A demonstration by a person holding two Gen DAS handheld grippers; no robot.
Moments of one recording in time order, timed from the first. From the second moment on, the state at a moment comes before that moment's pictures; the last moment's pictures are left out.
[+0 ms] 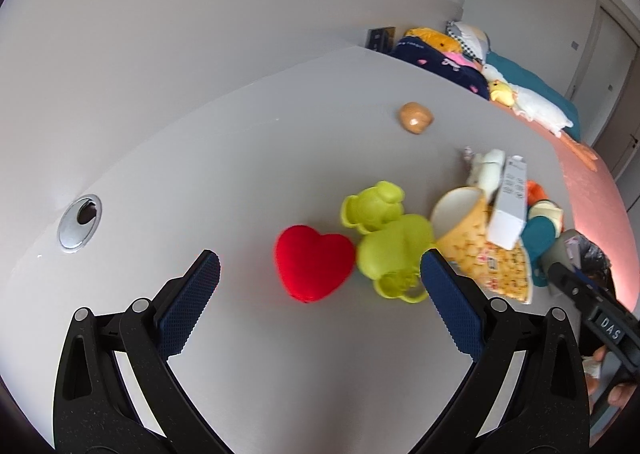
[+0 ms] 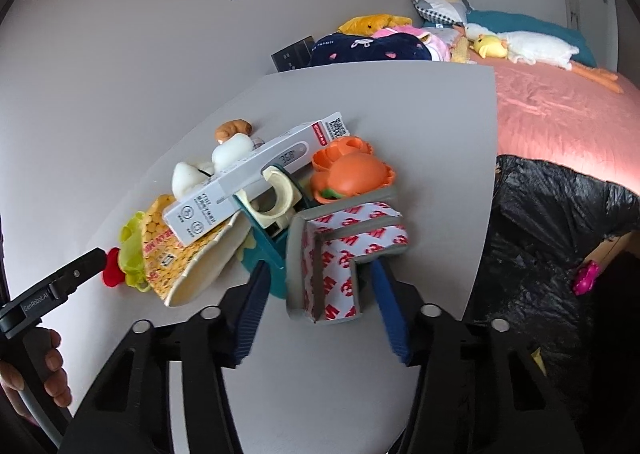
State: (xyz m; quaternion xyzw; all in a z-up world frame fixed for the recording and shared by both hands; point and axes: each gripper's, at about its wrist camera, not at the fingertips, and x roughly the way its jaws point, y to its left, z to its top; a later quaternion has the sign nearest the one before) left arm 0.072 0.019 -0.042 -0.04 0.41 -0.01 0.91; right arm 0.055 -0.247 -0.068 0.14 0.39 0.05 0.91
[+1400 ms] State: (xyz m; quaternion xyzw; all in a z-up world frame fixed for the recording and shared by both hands) left arm 0.062 0.001 -0.021 -0.06 0.39 0.00 0.92; right arm 0.020 -0.280 -0.044 0.14 0.35 0.07 0.93
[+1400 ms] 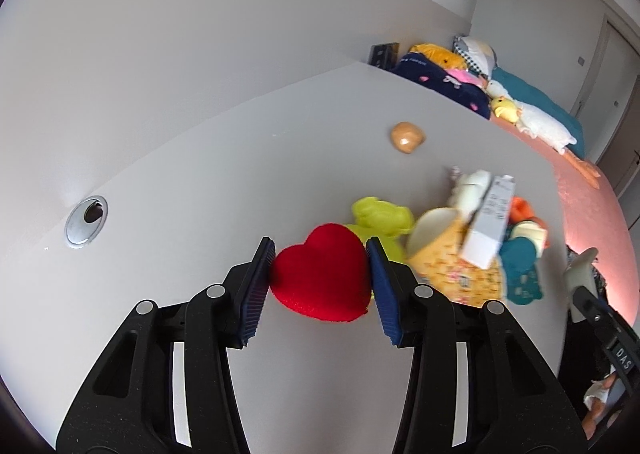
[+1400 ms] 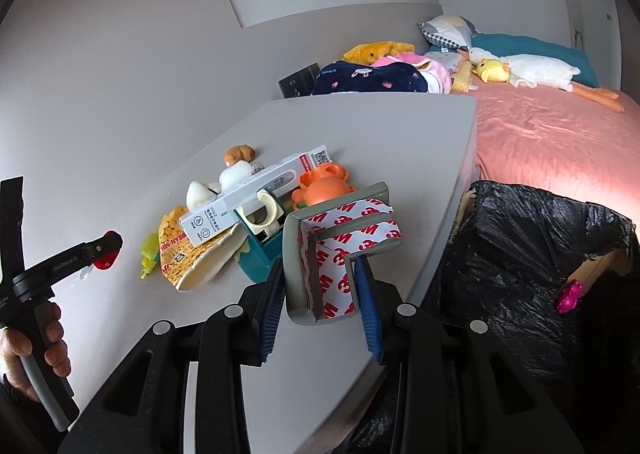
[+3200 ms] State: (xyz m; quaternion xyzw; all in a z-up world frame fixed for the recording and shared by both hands) left arm 0.030 -0.245 -0.010 0.04 0.39 -0.22 0.89; right arm -0.068 -0.431 -0.019 0.18 0.30 -0.05 0.94
